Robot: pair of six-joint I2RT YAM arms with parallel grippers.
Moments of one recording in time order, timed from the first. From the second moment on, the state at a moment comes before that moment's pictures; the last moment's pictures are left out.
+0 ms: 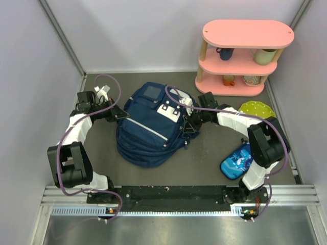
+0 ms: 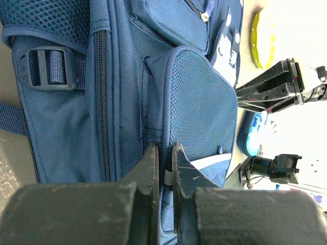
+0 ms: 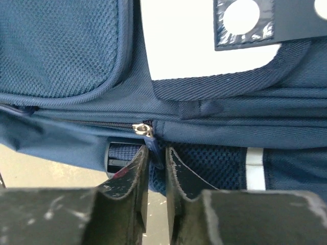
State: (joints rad) left arm 0.19 1.45 1.00 -0.40 0.91 -0.26; right arm 0.47 1.71 1.08 -0.31 -0.63 -0.34
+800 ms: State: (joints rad) left arm 0.19 1.45 1.00 -0.39 0.92 -0.27; right arm 0.48 1.64 1.09 -0.32 -0.63 -0.23
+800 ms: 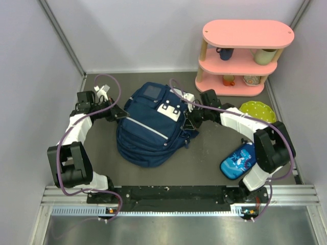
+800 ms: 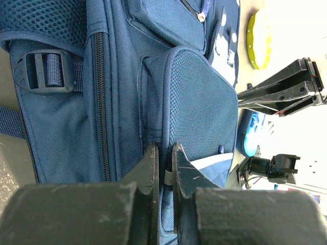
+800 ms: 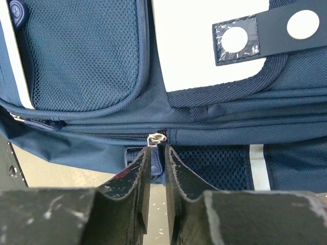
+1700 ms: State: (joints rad) left arm 0.19 1.45 1.00 -0.38 0.93 -0.29; right arm 0.49 1.67 1.03 -0.25 -0.58 -0.21
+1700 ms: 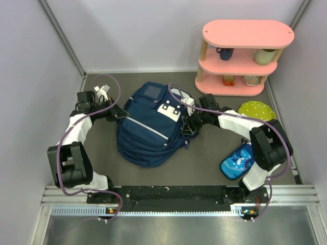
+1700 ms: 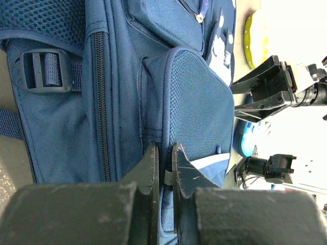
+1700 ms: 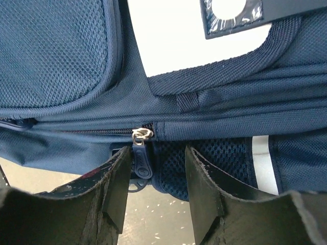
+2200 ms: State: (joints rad) left arm 0.19 1.45 0.99 -0.35 0.93 -0.29; right arm 0.53 1.67 1.01 -0.21 -0.48 -0.18
